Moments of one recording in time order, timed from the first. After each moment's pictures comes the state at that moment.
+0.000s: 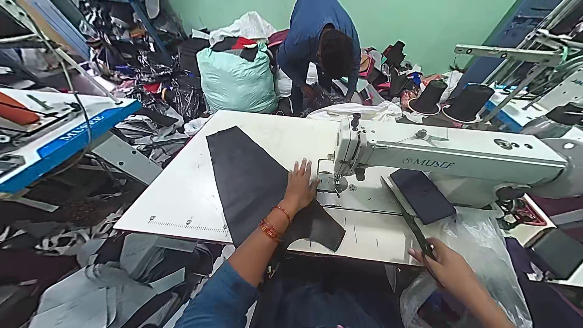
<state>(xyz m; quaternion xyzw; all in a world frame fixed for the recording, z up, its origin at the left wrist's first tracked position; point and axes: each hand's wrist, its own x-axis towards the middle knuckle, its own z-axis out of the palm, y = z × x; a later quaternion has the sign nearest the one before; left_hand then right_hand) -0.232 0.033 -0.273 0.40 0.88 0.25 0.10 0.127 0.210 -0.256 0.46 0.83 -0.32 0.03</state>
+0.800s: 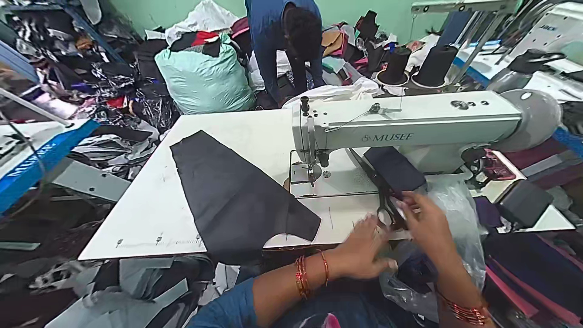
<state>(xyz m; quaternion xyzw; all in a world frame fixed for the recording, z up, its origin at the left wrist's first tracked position) -0.016 0.073 -0.287 0.68 0.61 0.21 0.34 0.118 0.224 -0.268 0.38 0.86 -0.24 -0.24</state>
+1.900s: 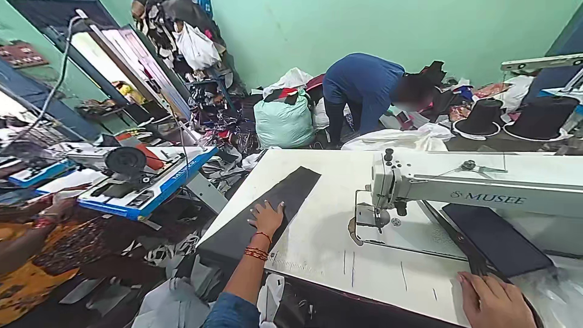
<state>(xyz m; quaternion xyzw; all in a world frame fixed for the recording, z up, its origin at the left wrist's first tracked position) -0.344 -0.119 -0.278 0.01 0.99 0.10 0.05 0.081 0.193 -0.331 0.29 0.90 -0.05 -0.31</state>
